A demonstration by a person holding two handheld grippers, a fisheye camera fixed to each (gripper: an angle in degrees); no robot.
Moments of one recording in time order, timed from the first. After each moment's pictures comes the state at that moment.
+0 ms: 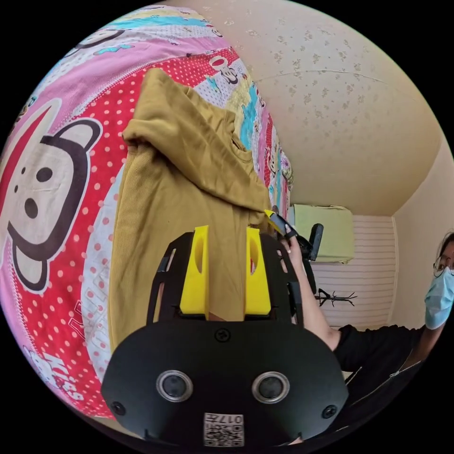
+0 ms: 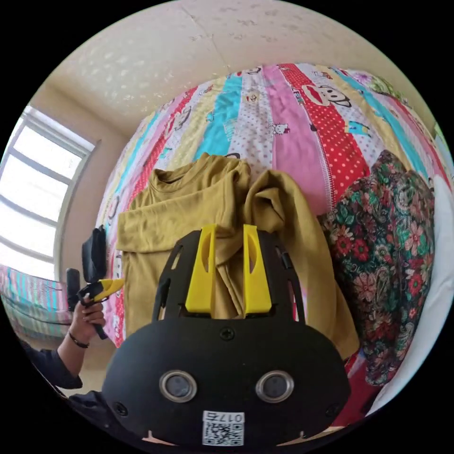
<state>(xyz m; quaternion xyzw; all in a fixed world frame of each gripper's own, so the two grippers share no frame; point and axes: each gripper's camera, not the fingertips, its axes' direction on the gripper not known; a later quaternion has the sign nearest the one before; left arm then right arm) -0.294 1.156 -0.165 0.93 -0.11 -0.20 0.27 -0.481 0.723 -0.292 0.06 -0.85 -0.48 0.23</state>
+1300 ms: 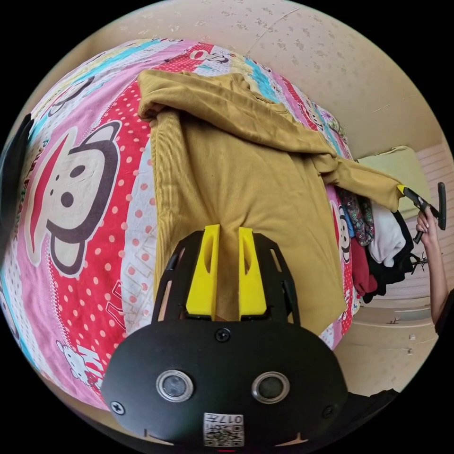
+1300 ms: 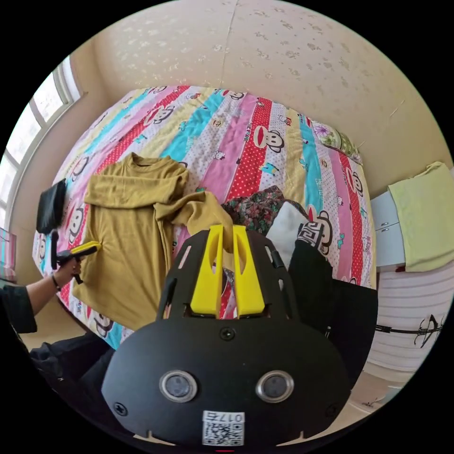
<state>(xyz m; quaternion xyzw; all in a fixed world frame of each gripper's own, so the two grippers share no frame) -0.485 1.256 0.012 0.83 -0.29 -0.40 0.26 -0.109 0.660 -0.322 0.24 -0.74 -0.51 0.37</state>
